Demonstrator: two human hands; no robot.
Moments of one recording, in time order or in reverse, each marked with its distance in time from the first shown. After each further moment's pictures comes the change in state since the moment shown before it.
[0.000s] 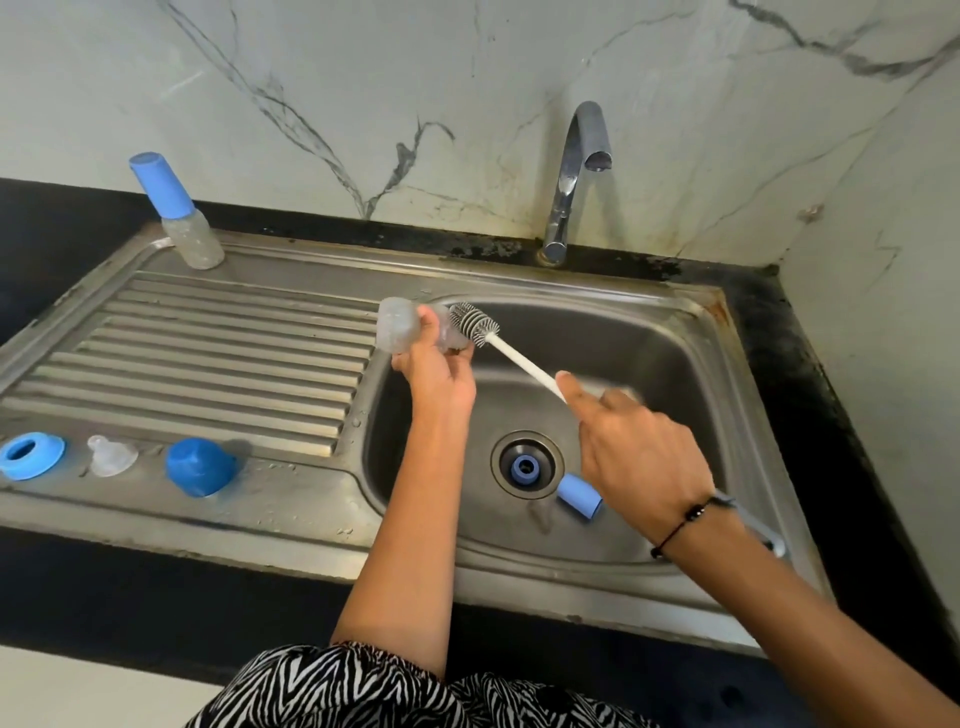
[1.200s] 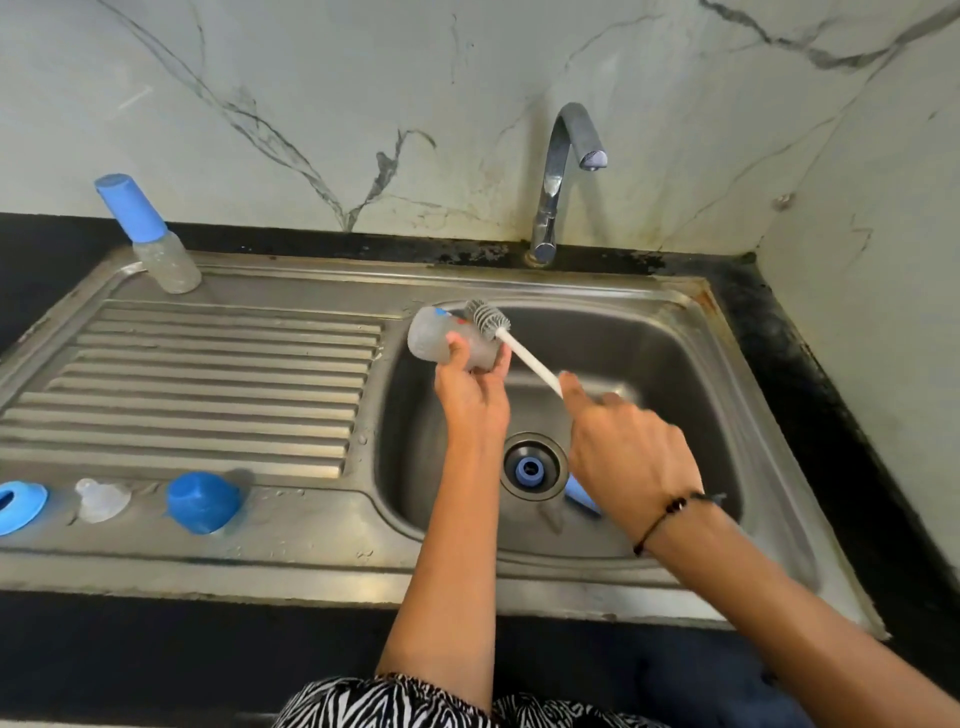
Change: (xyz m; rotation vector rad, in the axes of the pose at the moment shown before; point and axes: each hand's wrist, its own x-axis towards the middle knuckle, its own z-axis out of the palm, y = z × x) left_hand -0.018 -0.013 -0.002 -0.014 -0.071 -0.160; right_hand 0.006 -0.035 0.001 0.002 -0.060 0.183
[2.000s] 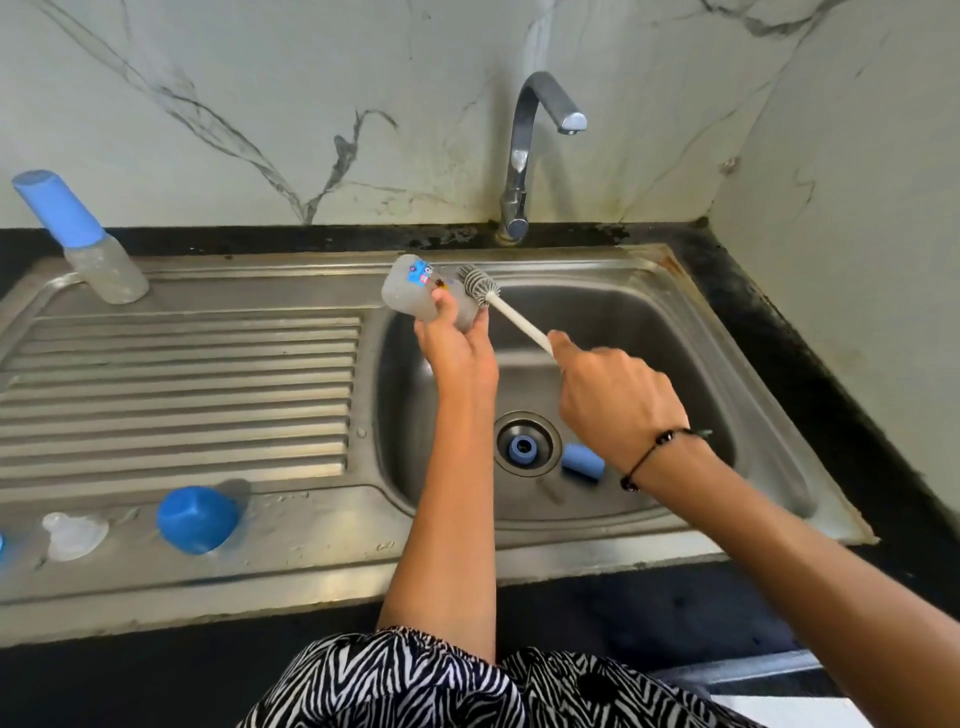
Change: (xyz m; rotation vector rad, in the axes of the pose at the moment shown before) left_hand 0.009 0.017 0.008 0.032 -0.109 0.017; right_hand 0.007 -0.027 -0.001 0.027 0.071 0.130
